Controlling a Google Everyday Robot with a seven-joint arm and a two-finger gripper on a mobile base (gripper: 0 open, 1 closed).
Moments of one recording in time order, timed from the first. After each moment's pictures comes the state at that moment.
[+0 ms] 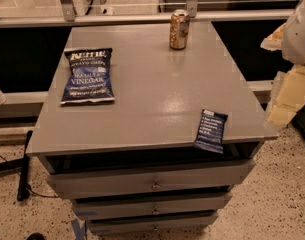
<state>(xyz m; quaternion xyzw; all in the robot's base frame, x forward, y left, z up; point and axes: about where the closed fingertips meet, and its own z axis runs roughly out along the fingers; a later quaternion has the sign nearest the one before) 0.438 -0.217 0.976 -0.60 0.78 -0.03 0.16</state>
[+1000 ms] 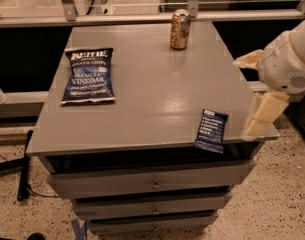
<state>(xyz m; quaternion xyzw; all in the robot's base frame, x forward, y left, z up) 0.469 -0.199 0.917 -0.65 0.72 0.03 0.22</state>
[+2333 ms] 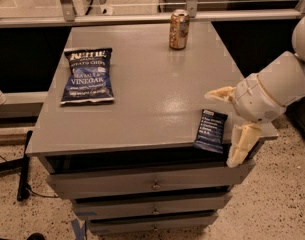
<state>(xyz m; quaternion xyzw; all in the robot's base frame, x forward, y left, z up) 0.458 -0.166 0.831 -0.72 0.64 0.13 0.23</state>
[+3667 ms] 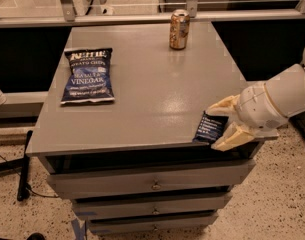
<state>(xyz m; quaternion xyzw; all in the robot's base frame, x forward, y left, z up) 0.459 -0.170 0.819 -0.69 0.66 0.14 0.27</state>
